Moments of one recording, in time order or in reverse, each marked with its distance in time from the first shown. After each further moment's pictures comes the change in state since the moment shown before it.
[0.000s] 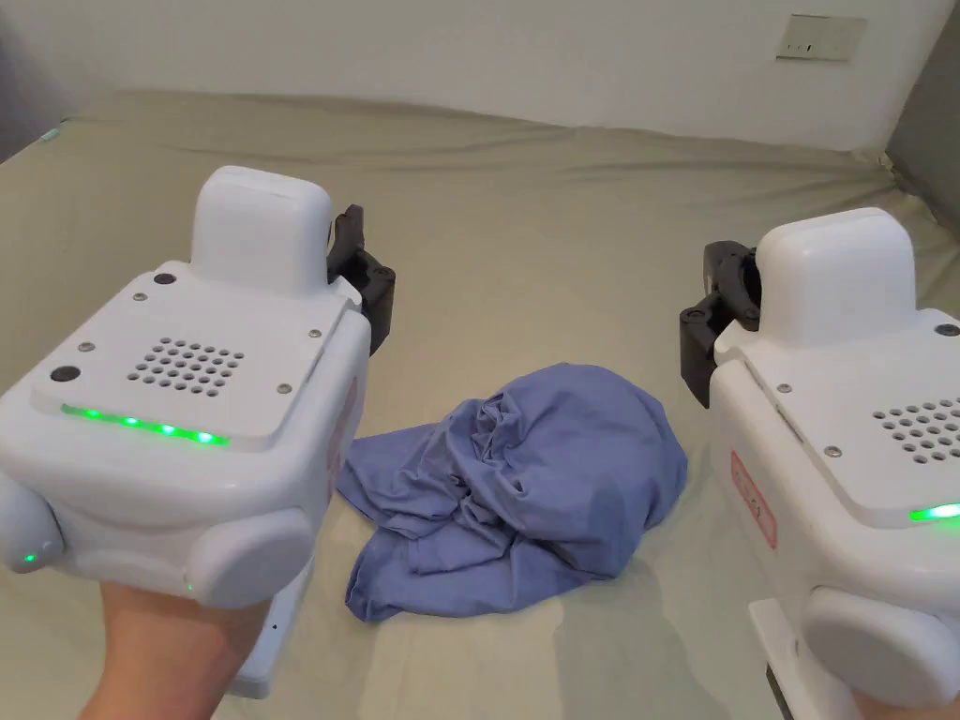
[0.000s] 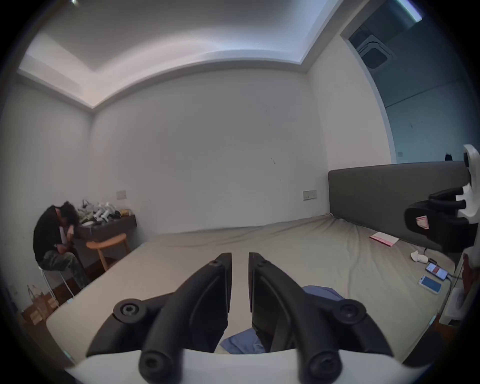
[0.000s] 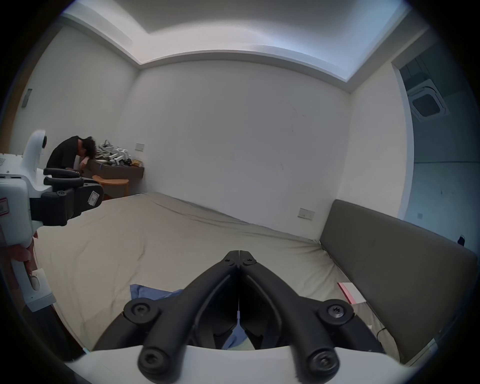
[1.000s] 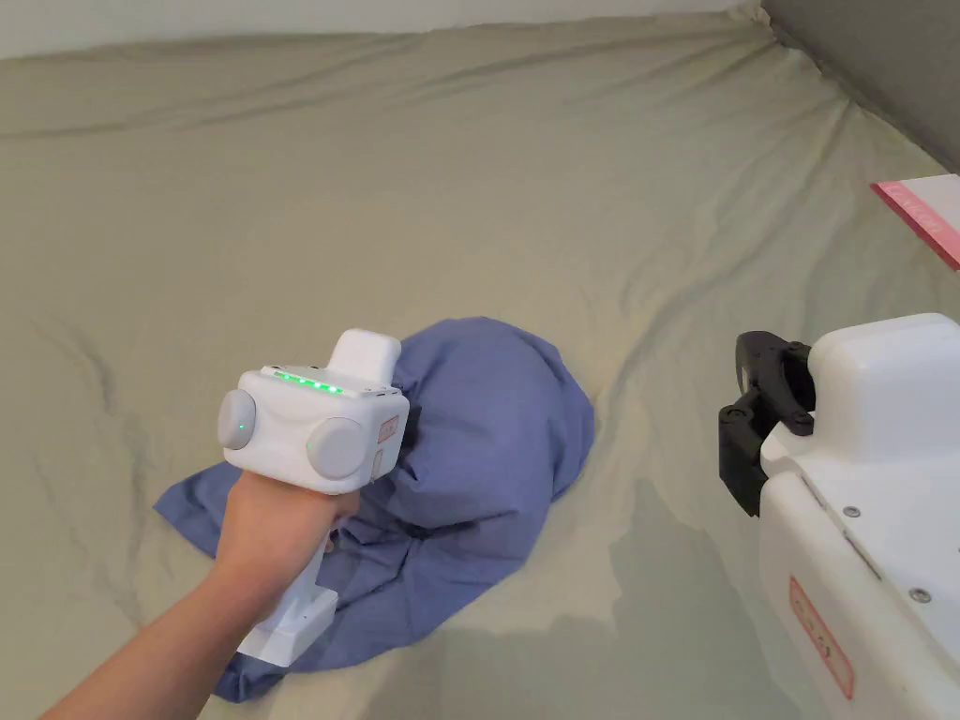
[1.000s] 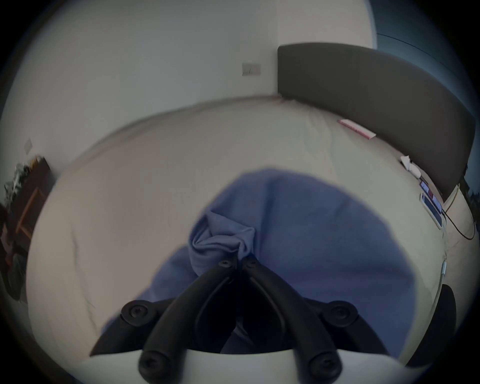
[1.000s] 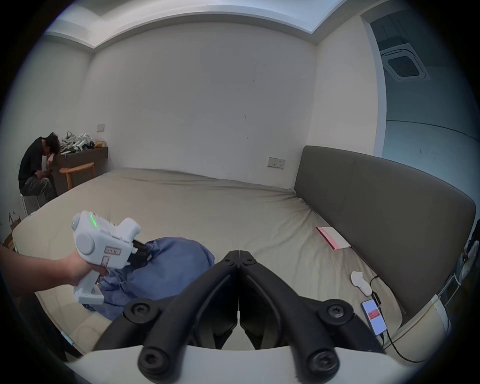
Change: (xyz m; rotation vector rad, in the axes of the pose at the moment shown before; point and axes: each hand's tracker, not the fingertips) left arm 0.123 -0.214 -0.273 -0.775 -0.391 -0.094; right arm 0.066 -0.094 -0.029 -0.265 -0.158 -0.142
